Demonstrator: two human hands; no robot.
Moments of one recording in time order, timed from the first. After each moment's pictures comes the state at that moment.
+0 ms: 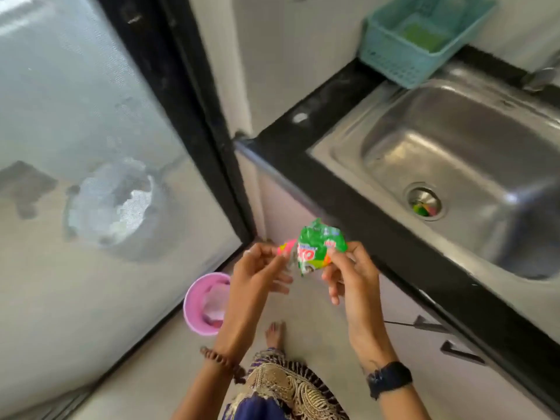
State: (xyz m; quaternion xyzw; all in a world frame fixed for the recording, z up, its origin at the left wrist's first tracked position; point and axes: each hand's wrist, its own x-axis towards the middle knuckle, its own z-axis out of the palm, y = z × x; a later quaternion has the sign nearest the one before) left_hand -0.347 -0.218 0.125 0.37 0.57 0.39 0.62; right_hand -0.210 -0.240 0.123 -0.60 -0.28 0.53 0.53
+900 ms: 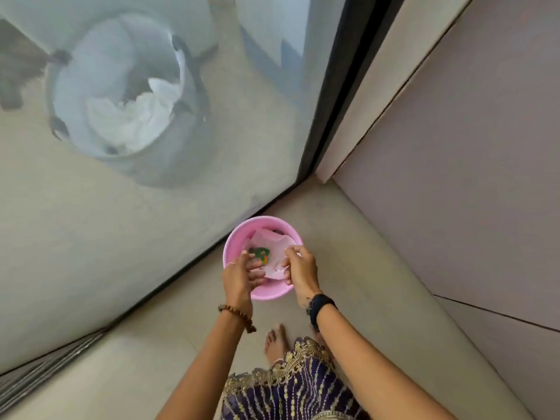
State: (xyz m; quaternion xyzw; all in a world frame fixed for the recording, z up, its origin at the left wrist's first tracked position) left_hand -0.568 -0.224 -0.269 0.01 0.74 0.36 0.56; right_hand -0.465 -0.210 -0.285 -0.71 -0.18 0.63 0.25
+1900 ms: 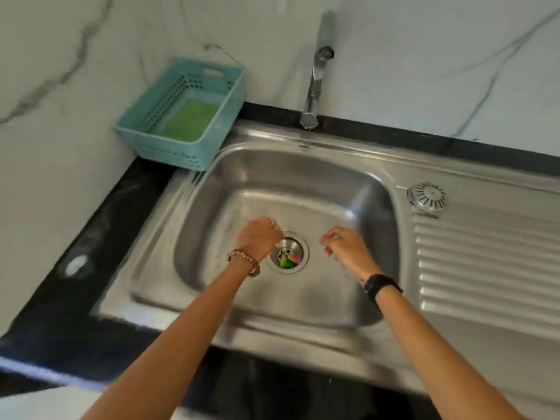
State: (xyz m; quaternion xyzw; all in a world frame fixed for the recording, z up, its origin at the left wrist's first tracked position) left_hand -0.004 -0.009 0.081 0.78 0.45 0.00 0.43; right_hand 0.120 -0.135 0.078 -0.84 -0.25 0.34 0.35
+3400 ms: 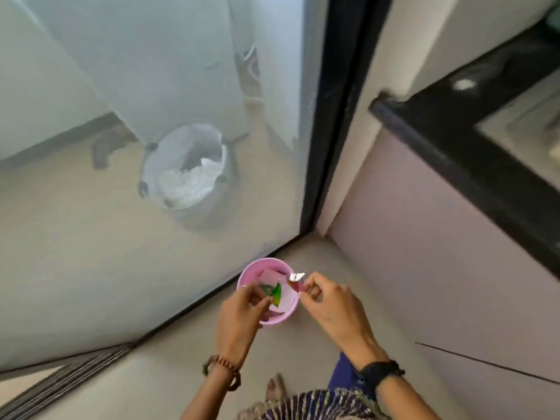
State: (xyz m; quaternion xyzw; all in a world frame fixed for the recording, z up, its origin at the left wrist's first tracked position) left_hand -0.541 -0.271 -0.035 0.39 0.77 0.22 0.45; right_hand -0.378 -0.237 -0.020 -0.62 -0.67 0.40 0.10
